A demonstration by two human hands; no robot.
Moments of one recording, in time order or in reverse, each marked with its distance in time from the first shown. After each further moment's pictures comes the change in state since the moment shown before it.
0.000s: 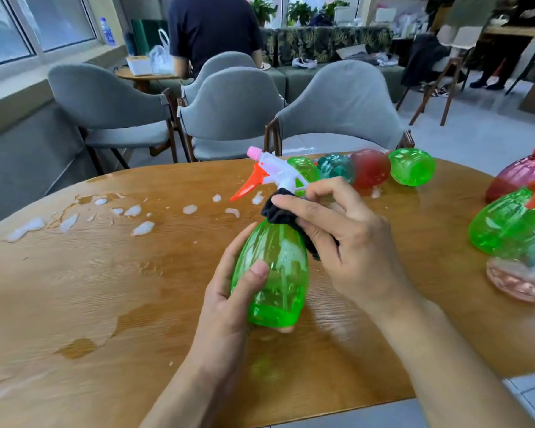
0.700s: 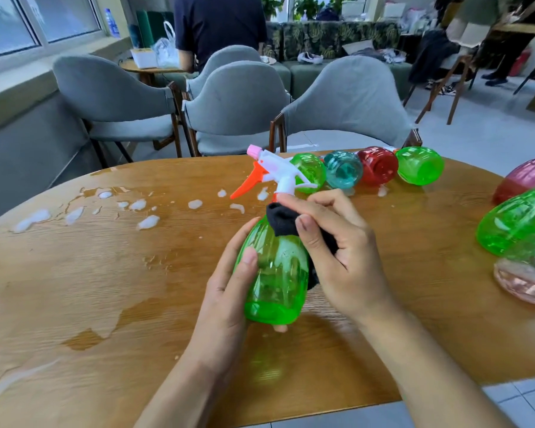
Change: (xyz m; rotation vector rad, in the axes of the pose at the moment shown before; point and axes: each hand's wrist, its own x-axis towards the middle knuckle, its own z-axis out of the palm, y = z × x) left_hand 0.007 -0.004 -0.015 0.095 -0.057 0.072; right_hand -0.009 -0.015 0.025 0.399 0.018 0.223
